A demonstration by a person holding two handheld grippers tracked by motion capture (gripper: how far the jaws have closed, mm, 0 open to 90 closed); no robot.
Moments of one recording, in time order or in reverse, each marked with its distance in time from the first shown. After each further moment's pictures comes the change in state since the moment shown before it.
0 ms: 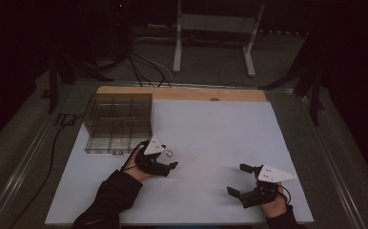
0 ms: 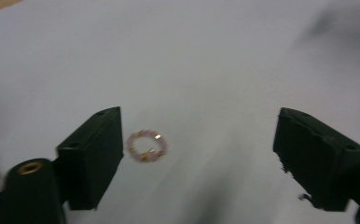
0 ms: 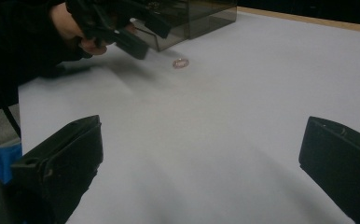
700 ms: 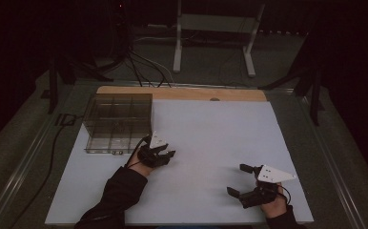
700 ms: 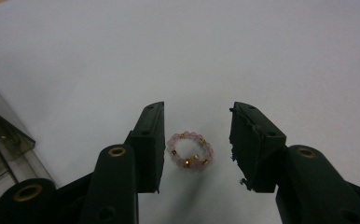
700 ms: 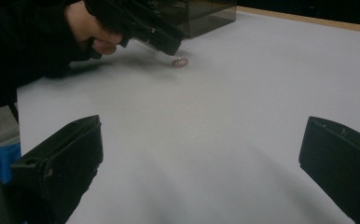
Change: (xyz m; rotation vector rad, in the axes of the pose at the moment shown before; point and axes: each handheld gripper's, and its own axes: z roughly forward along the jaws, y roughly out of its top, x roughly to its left) left arm 0.010 0.005 0.019 0.036 0.120 -0.094; right arm 0.001 0.000 0.000 0.002 -0.005 -0.005
